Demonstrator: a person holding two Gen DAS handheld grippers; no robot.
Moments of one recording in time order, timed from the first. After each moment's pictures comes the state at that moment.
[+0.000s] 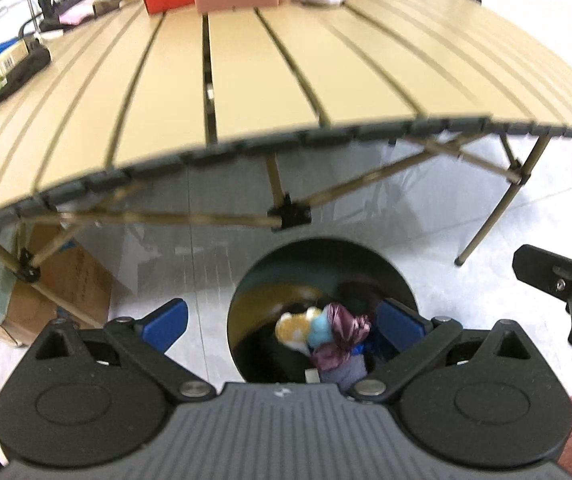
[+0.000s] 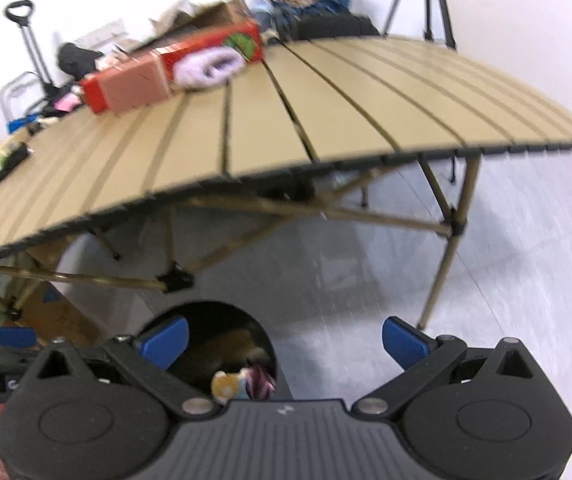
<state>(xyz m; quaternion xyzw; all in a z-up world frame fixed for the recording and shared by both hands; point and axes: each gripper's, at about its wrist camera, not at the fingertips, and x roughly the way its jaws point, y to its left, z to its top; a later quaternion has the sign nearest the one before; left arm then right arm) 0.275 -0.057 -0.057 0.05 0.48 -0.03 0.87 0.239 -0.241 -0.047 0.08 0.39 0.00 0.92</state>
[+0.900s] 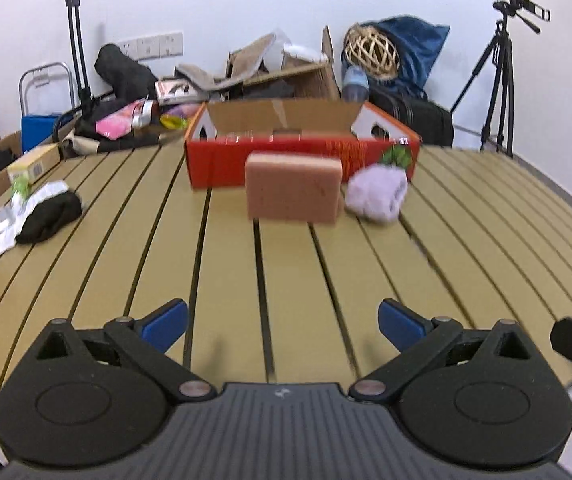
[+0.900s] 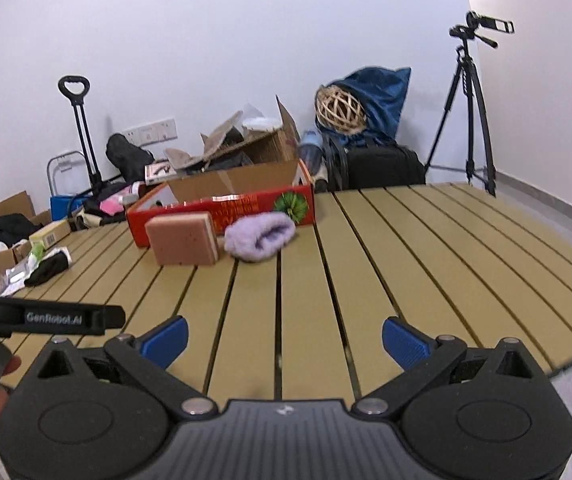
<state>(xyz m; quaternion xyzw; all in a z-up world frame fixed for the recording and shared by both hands) 0.389 -0.032 0.036 0.00 0.32 0.00 0.95 0.325 -0.241 0.035 0.06 0.23 0.05 0.97</state>
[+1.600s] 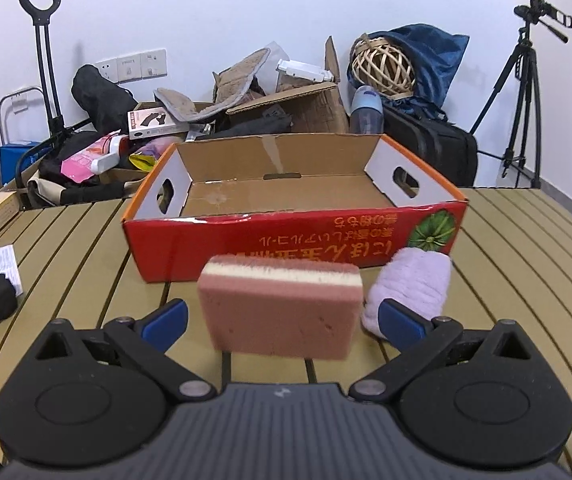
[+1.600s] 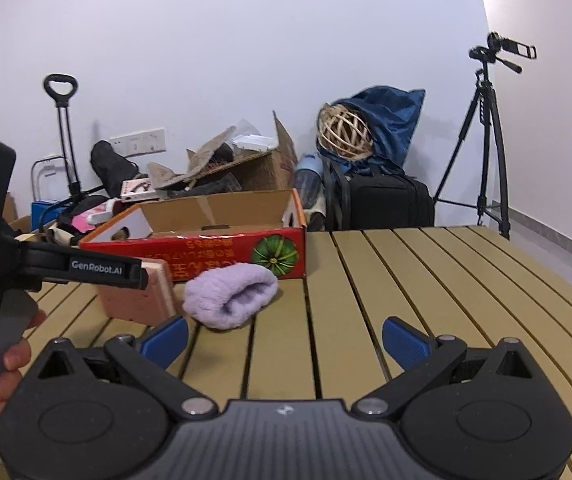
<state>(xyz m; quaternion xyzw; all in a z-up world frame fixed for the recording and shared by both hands) 0.538 -0.048 0.024 0.01 0.30 0.01 0.95 0.438 -0.252 0.024 0.03 0.21 0.03 0.98</state>
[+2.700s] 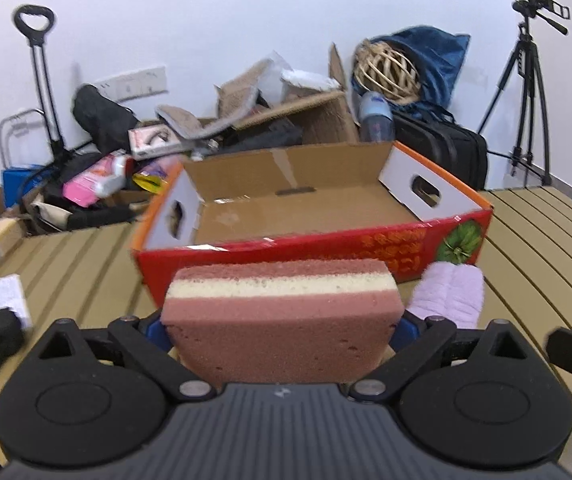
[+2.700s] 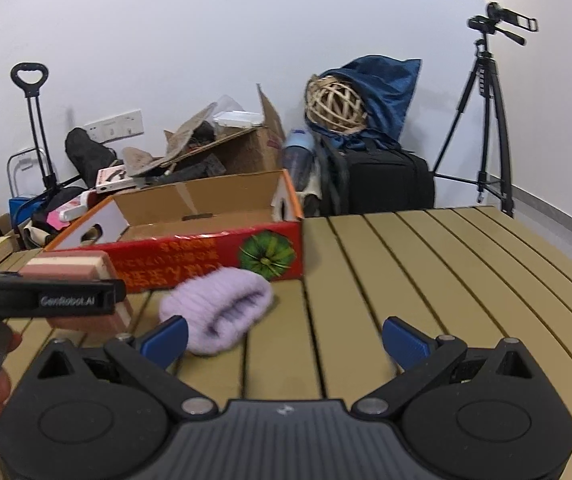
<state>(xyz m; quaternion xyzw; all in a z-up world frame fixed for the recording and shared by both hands) 0.550 -0.032 0.028 0.04 0.28 0.02 0.96 0.509 -0.230 0.027 0.04 0.26 0.03 0.97</state>
